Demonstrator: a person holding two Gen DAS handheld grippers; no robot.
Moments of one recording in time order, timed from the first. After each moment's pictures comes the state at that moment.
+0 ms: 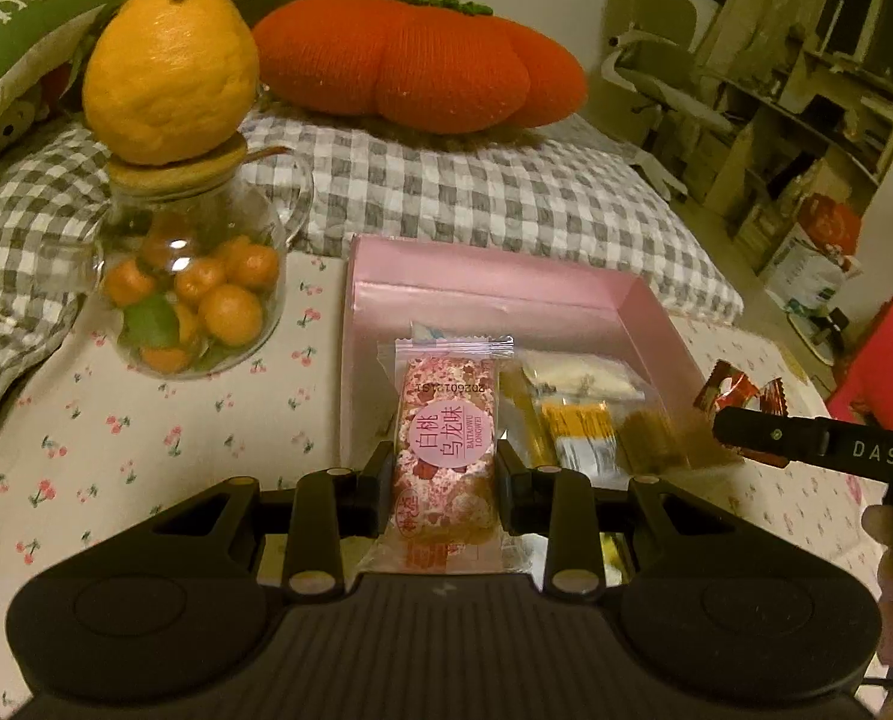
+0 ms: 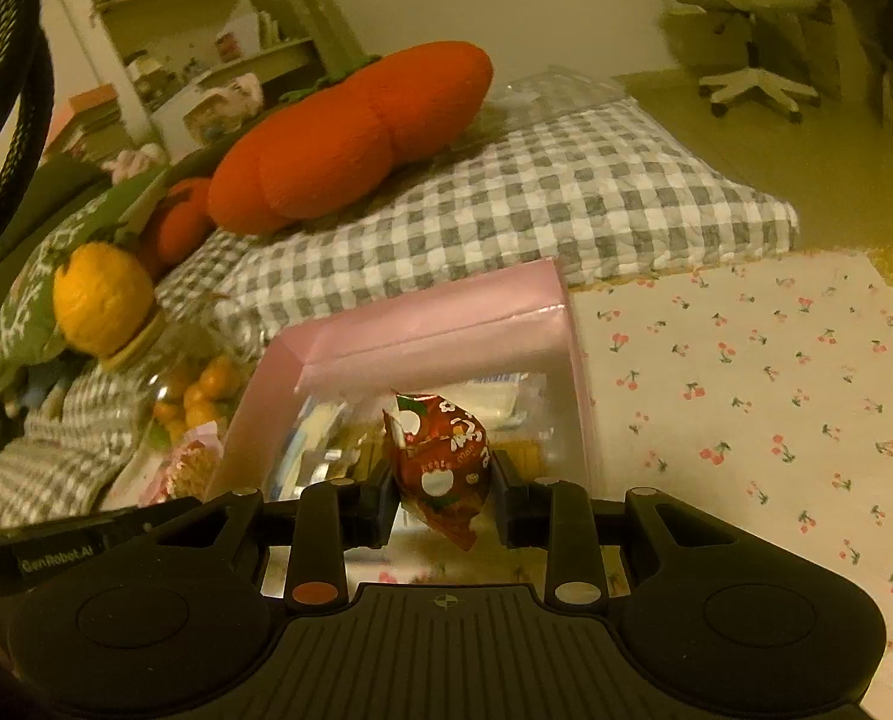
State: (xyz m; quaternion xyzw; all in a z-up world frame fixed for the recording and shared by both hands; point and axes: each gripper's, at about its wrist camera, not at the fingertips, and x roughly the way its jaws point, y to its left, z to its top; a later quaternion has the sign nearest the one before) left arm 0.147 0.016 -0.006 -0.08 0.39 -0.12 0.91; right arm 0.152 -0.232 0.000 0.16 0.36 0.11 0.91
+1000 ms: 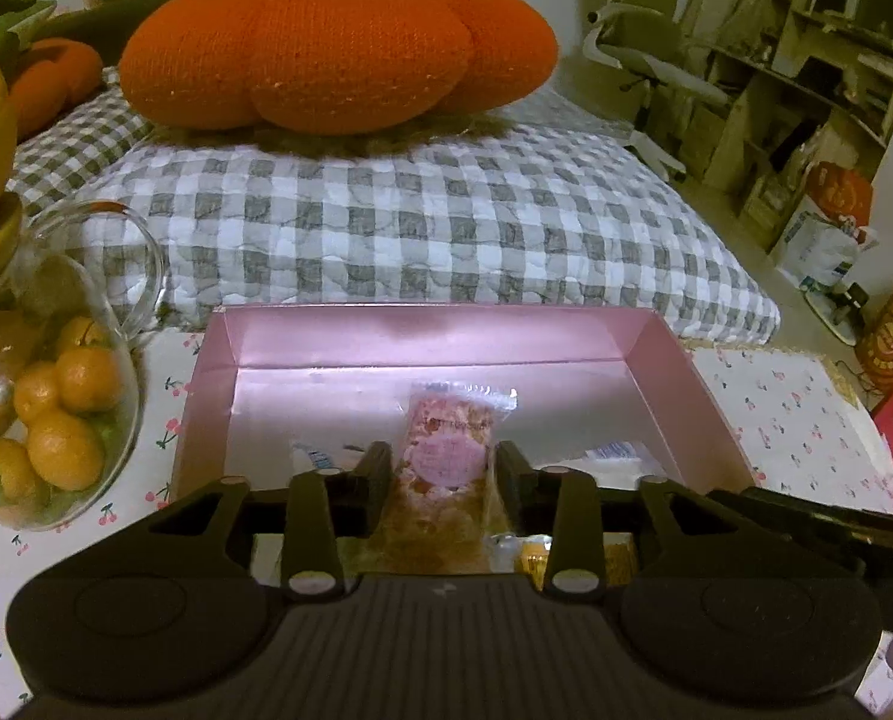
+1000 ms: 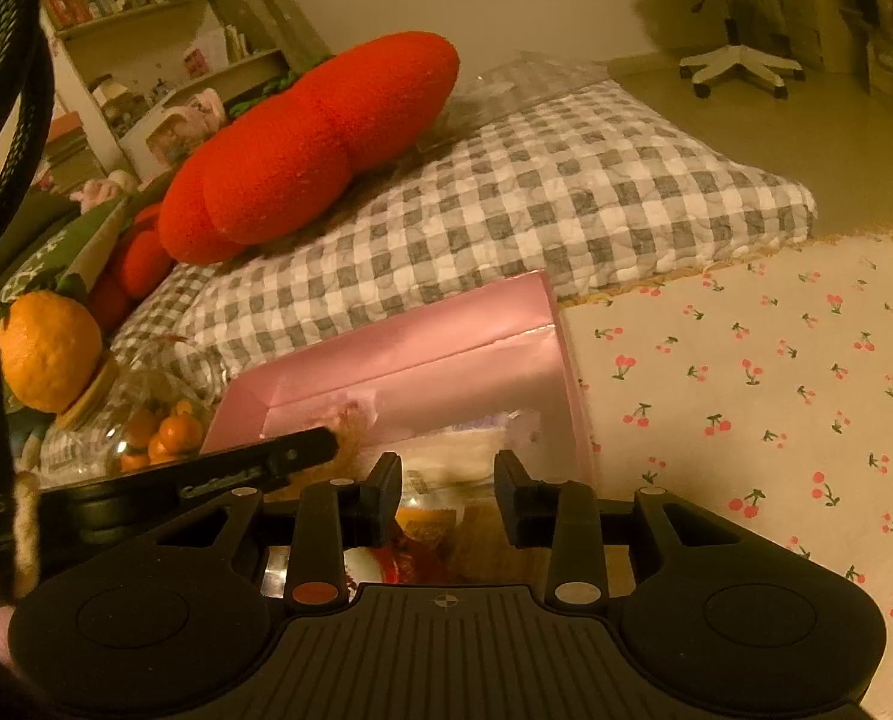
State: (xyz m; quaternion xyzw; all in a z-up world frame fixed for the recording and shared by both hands) left arm 0.230 -0.047 -0.030 -0.04 0.39 -0.13 0.91; right arm 0.198 -0.234 -0.020 0.19 0.37 0.10 0.91
